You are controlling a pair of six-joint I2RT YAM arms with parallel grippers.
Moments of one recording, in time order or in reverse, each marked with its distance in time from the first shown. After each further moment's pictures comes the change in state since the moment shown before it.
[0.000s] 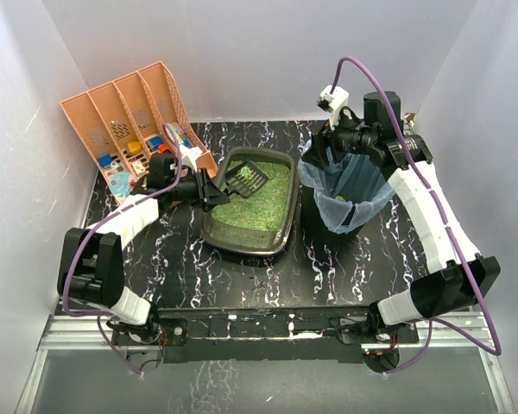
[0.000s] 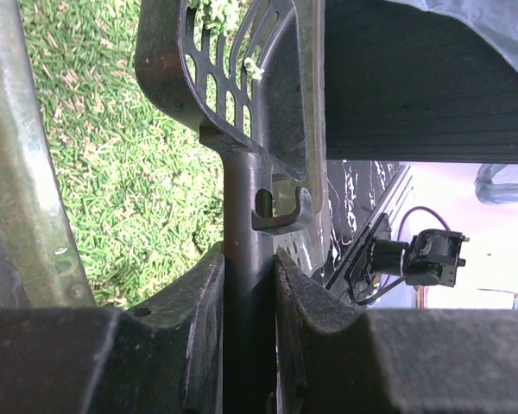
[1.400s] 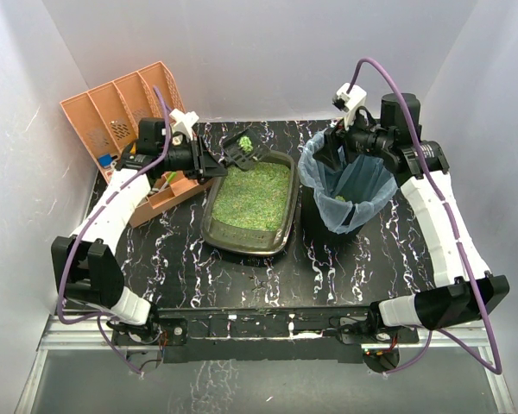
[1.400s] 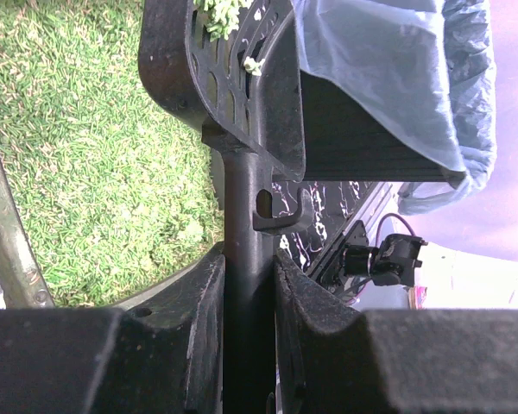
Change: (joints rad) left arm -0.001 -0.002 0.387 -0.373 -0.010 0.059; right arm -0.058 -0.079 -0.025 -0.006 0.003 0.000
